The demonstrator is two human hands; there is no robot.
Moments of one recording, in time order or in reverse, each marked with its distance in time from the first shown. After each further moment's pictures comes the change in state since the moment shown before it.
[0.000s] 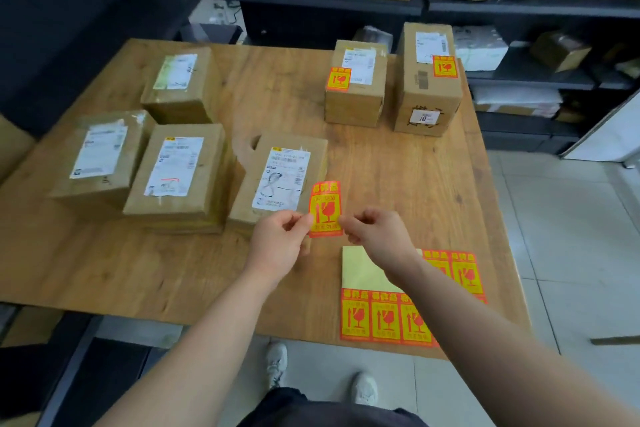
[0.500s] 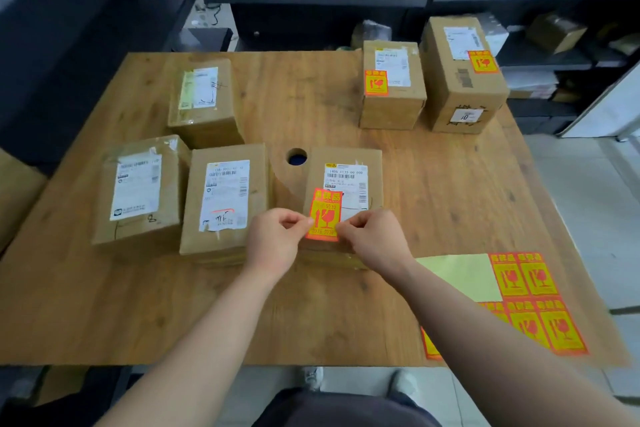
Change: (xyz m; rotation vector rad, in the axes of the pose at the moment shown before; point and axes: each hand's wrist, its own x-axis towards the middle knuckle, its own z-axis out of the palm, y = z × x) left_hand 0.079 -0.011 -0.114 0.266 0.008 0.076; right_hand 0.034 -0.039 0.124 -0.291 0.114 0.052
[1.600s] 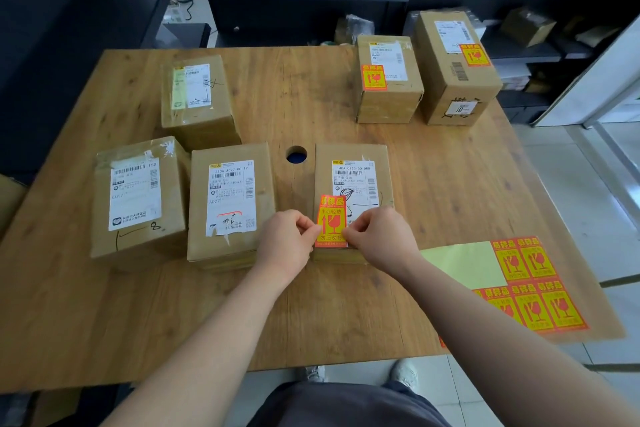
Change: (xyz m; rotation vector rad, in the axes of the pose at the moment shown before) left_hand 0.006 -0.007 -0.012 0.164 -0.182 0.117; right_hand -0.004 -0.008 0.016 -0.335 0.070 0.016
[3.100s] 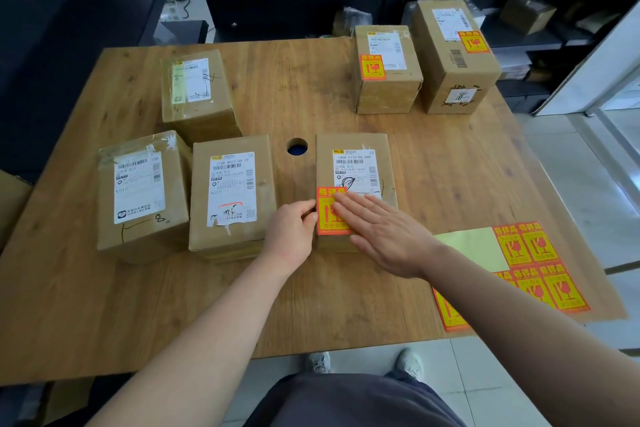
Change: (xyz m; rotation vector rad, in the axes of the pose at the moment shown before) left_hand 0.000 -0.003 0.000 0.074 -0.089 0.183; right_hand 0.004 0.044 -0.008 -0.610 -0.177 -0.806
